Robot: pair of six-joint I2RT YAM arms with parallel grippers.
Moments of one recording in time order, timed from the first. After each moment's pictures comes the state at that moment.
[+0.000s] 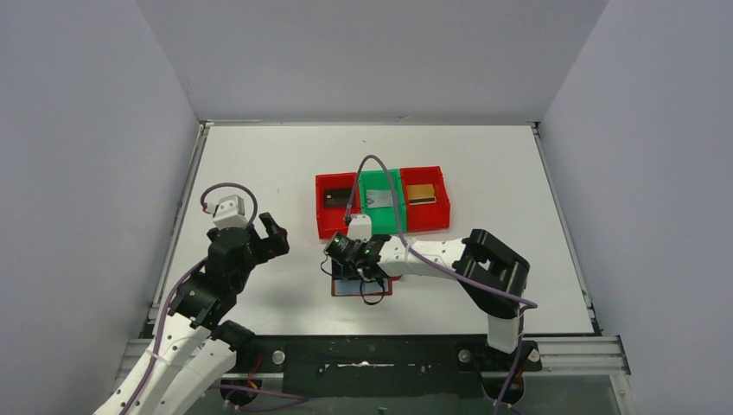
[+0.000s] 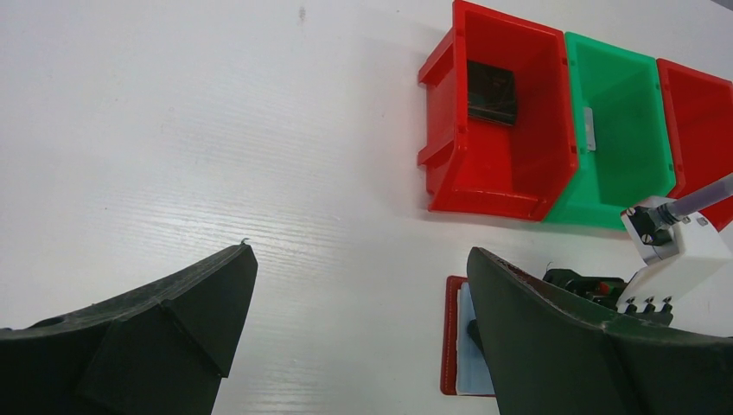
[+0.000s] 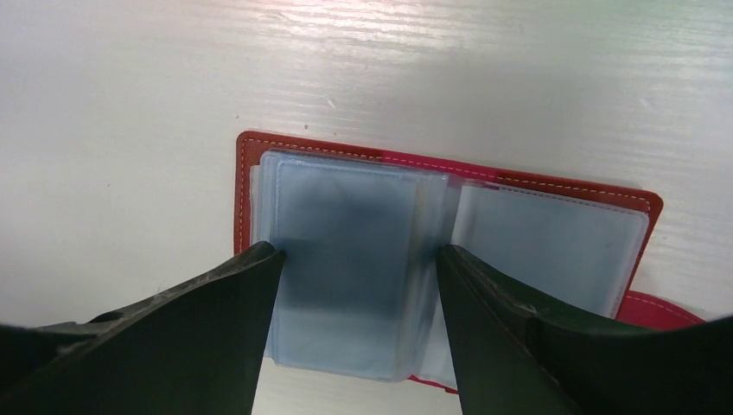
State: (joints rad) left arm -0.47 0.57 0.62 -0.53 -0.39 -0.57; right arm 1.10 1.85 1.19 -0.47 0.36 0.93
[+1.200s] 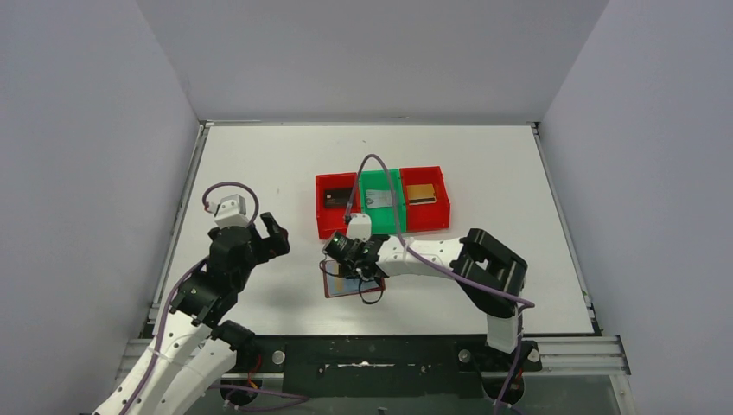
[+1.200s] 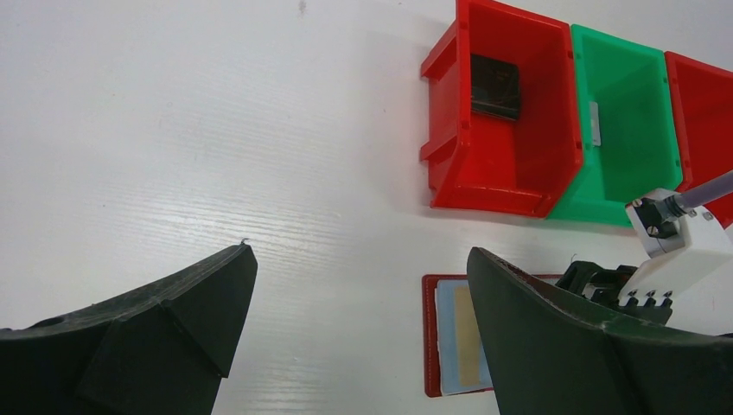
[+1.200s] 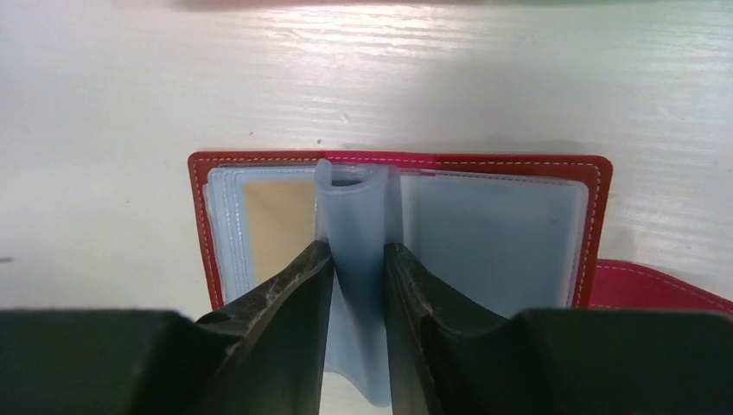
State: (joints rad) left arm -0.46 0.58 0.62 -0.53 -0.38 -0.57; right arm 1.11 1.90 1.24 -0.49 0.39 0.95
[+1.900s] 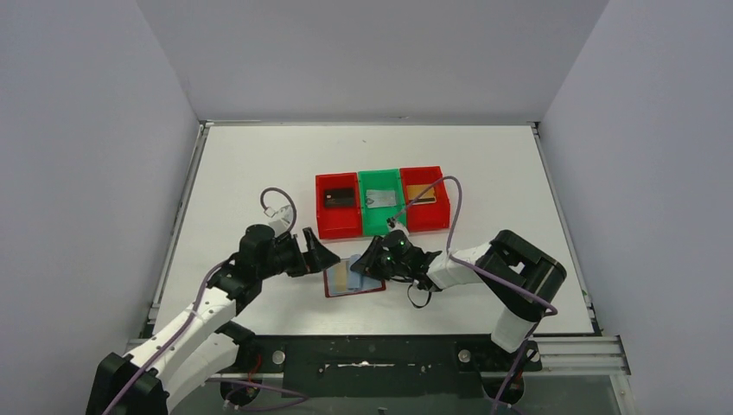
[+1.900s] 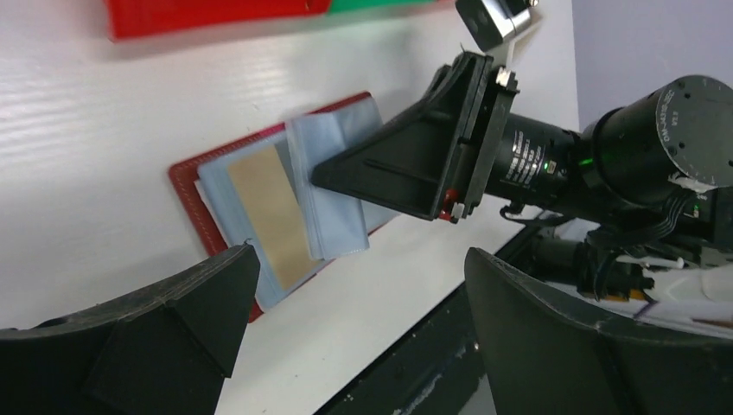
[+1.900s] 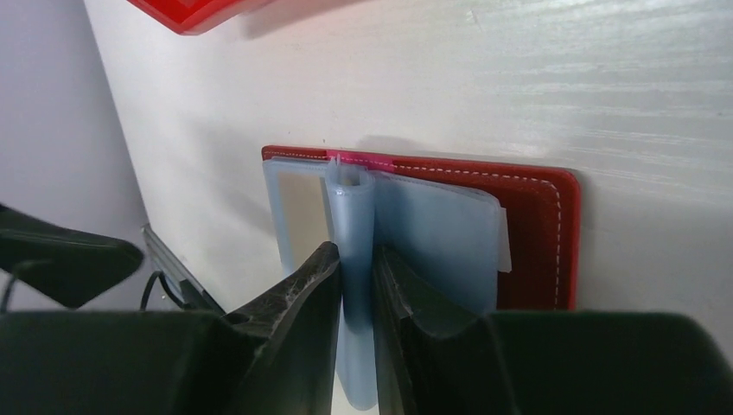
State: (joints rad) left arm -0.46 0.82 0.41 -0.12 0.33 -0.73; right arm 0.88 1.70 0.63 0.39 -0.08 1.14
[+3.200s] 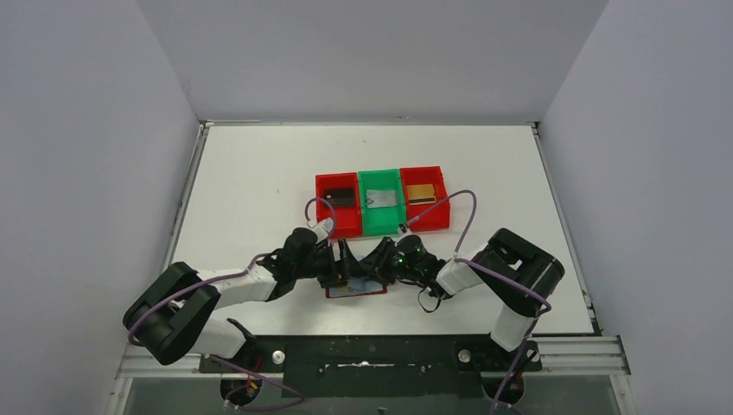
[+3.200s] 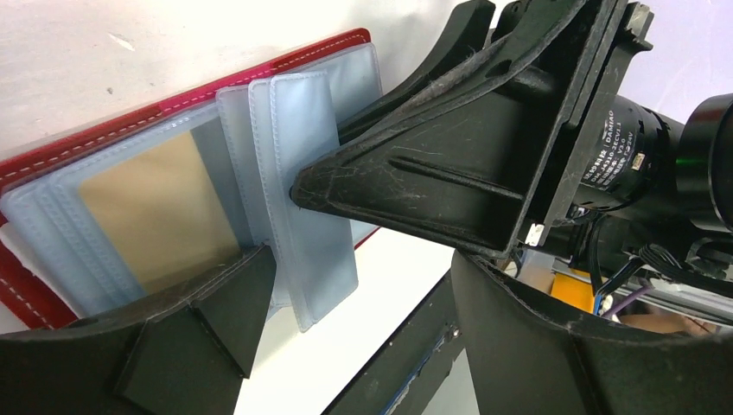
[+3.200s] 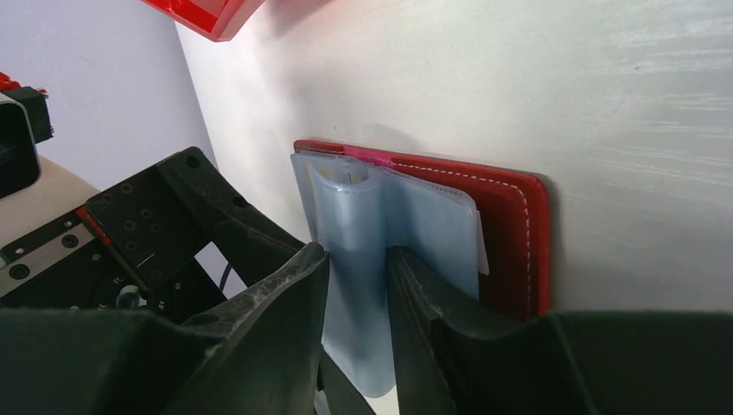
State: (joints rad) left arm -0.68 1.37 0.39 0.33 0.39 -0.95; right arm 0.81 1.73 0.46 0.71 -0.21 1.31
